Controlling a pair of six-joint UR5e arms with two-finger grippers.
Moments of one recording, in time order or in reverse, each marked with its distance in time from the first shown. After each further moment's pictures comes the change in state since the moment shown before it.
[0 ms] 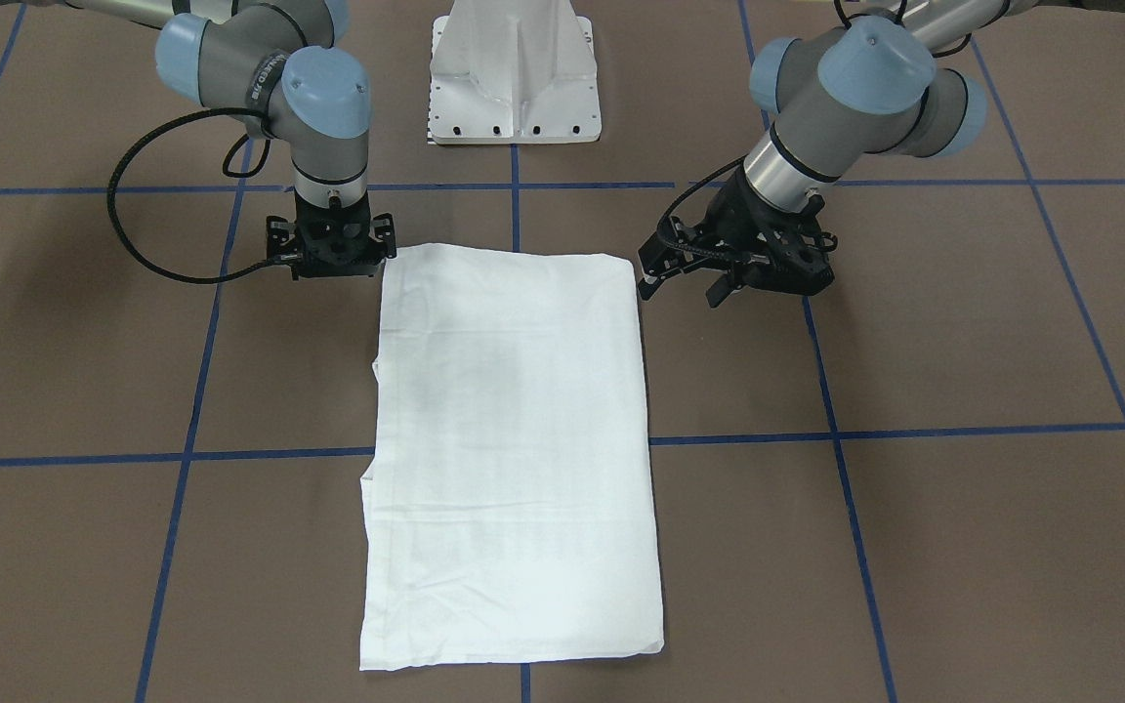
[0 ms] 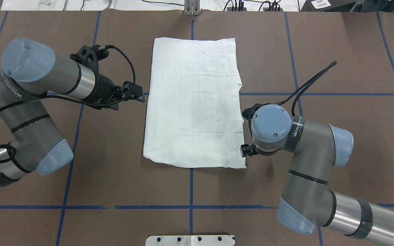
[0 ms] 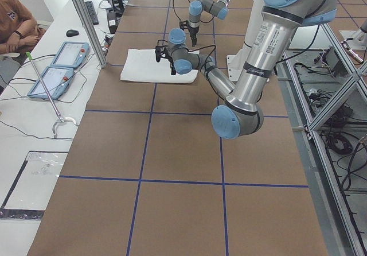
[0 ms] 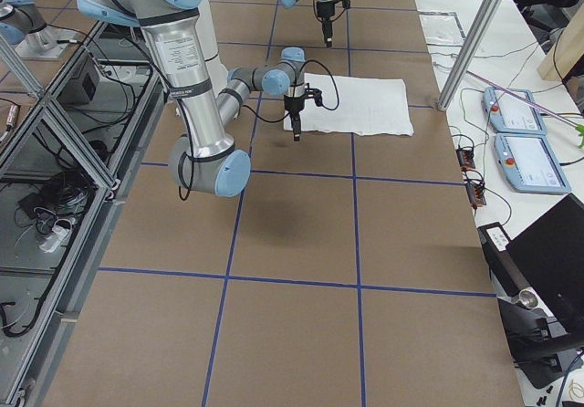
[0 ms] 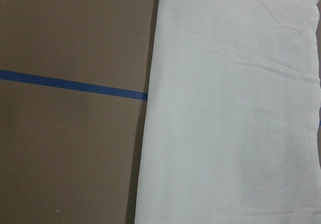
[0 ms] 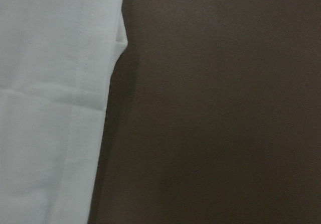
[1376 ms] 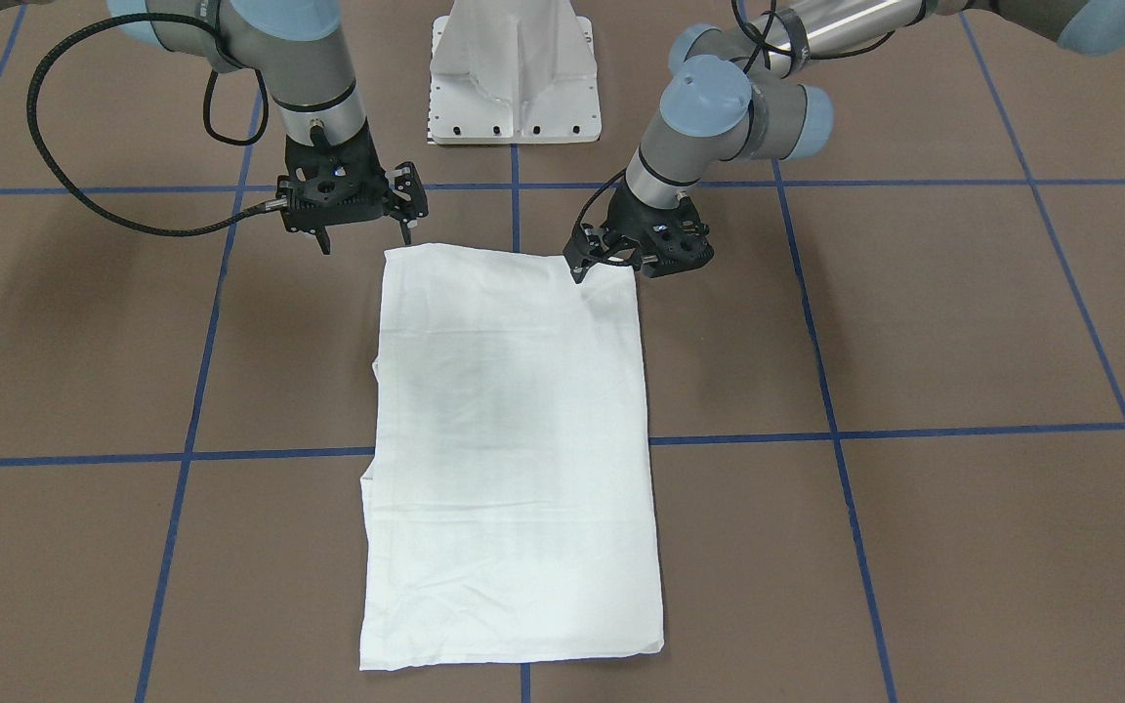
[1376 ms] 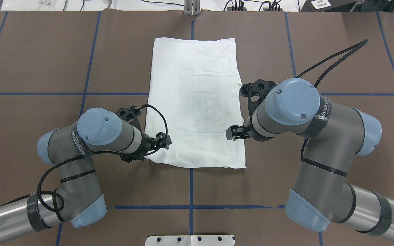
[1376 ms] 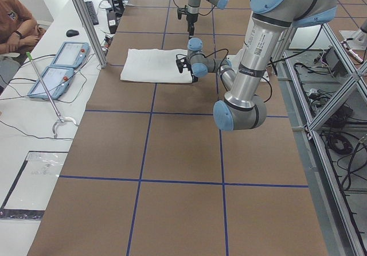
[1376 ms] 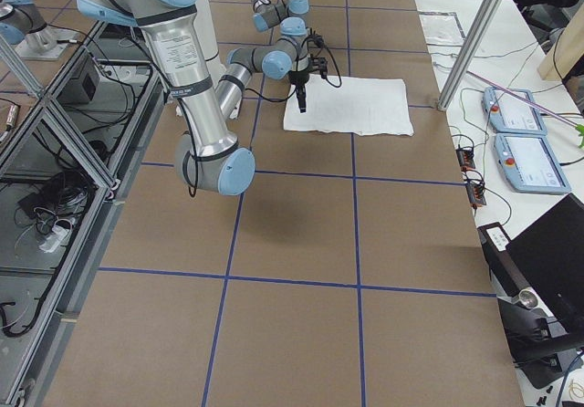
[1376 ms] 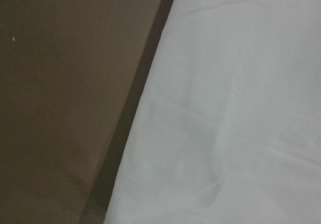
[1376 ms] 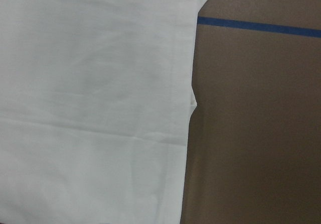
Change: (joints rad) left arm 0.279 -0.045 0.099 0.084 0.188 -0.319; right arm 0.054 0.031 0.133 0.080 0.063 0.092
